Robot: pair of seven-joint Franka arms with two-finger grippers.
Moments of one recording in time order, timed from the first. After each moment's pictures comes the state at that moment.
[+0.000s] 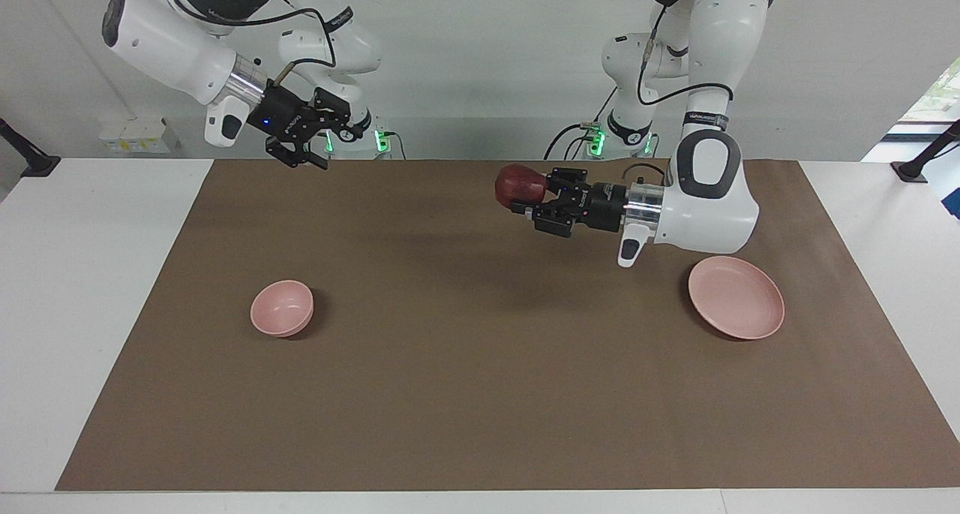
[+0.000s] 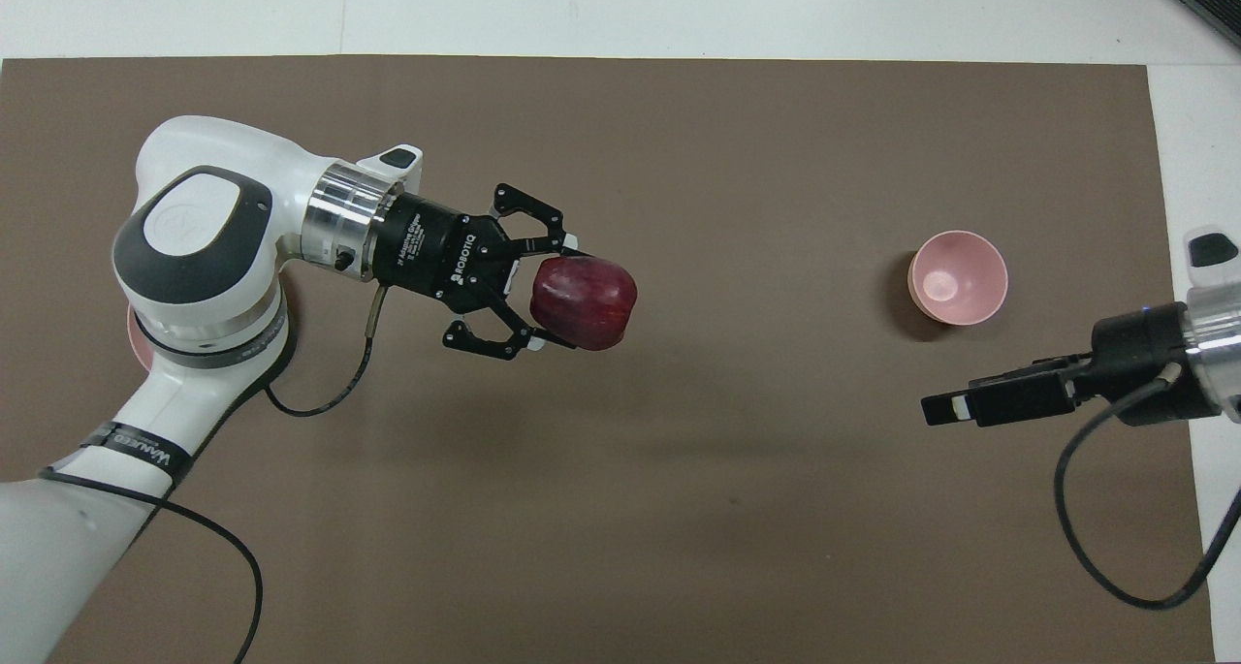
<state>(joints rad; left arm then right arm) -0.02 0.34 -0.31 -1.70 -1.37 1.62 -1.03 0.01 -0.18 -0.08 -1.96 0.68 1.55 -0.34</state>
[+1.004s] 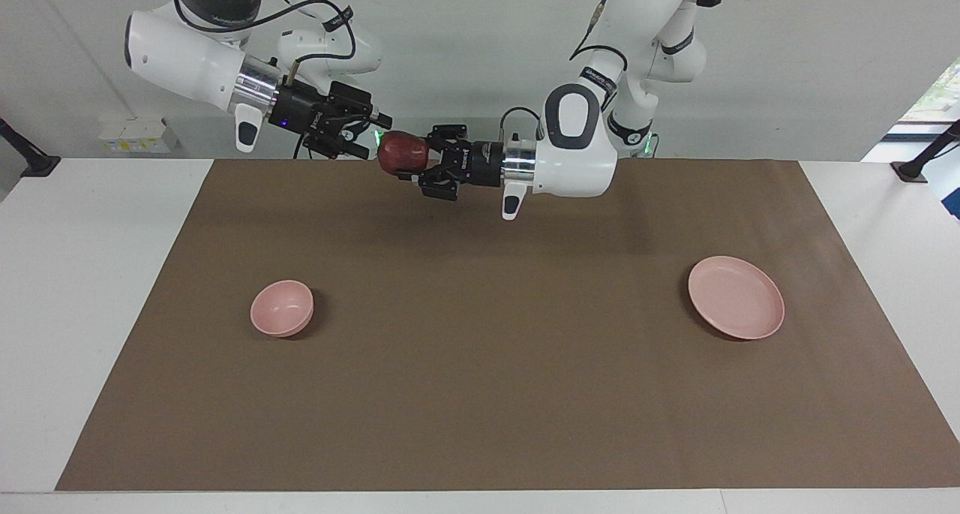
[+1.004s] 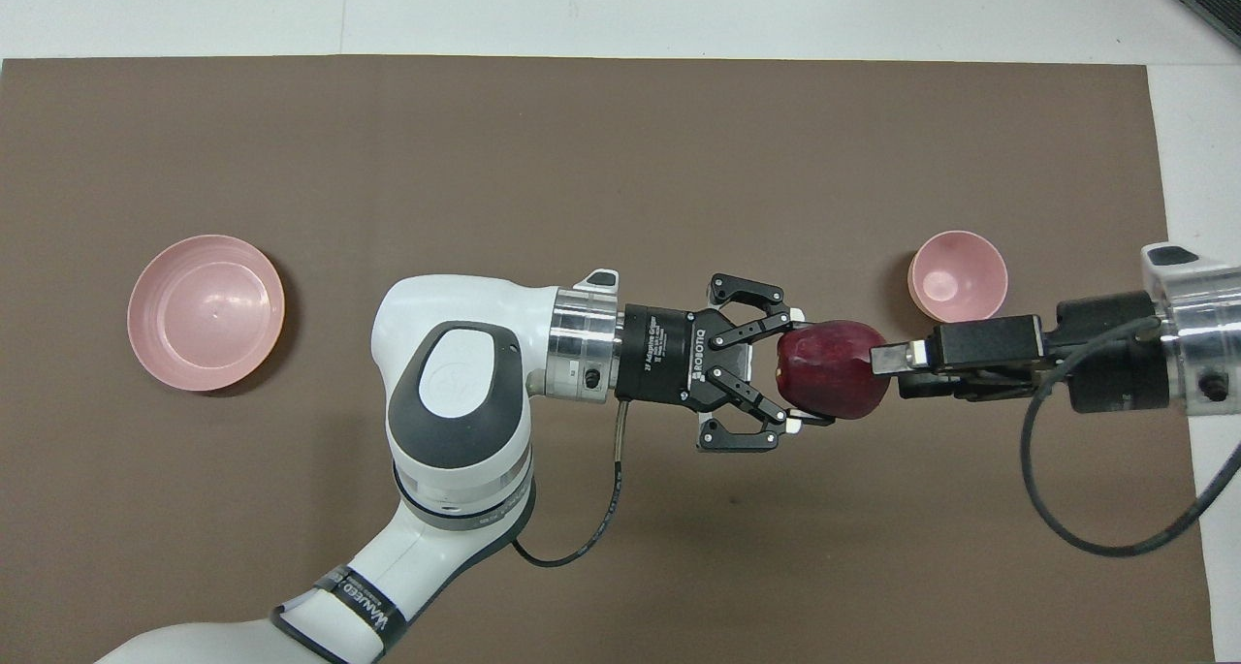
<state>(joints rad) -0.35 0.25 -0.35 -1.83 -1.75 2.05 -1.15 0.01 -0.19 -0.05 -2.00 0.97 1.63 -0.07</state>
